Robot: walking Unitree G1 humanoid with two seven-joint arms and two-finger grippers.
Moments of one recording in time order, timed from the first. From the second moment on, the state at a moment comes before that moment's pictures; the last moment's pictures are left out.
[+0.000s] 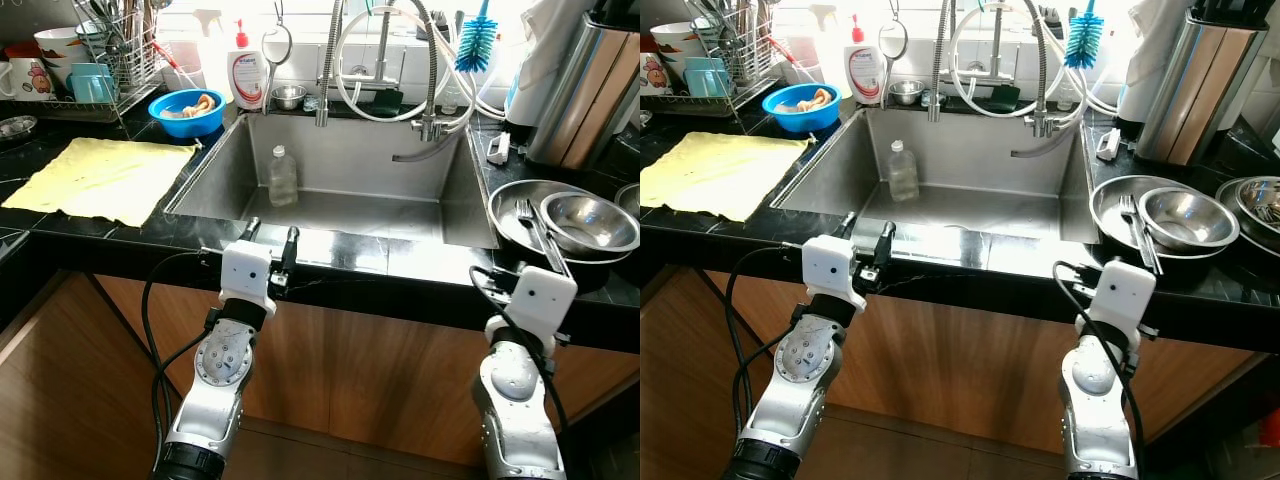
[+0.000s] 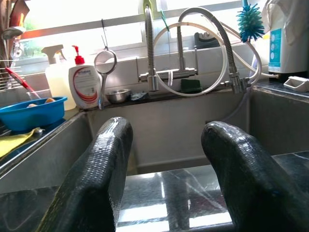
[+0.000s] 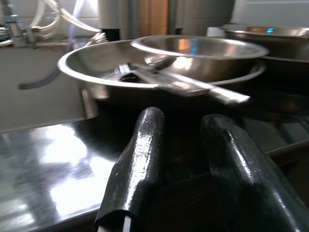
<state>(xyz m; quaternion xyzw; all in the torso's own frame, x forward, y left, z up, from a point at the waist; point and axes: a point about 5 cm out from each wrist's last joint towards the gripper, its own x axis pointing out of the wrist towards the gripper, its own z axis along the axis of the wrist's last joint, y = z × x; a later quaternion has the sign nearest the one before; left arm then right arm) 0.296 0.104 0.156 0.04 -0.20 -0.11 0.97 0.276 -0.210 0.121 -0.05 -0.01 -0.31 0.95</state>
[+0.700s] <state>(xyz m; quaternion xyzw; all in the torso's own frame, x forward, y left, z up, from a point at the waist) 0.295 0.104 0.156 0.04 -0.20 -0.11 0.97 0.278 -0.214 0.129 -0.05 -0.03 -0.33 0.94</state>
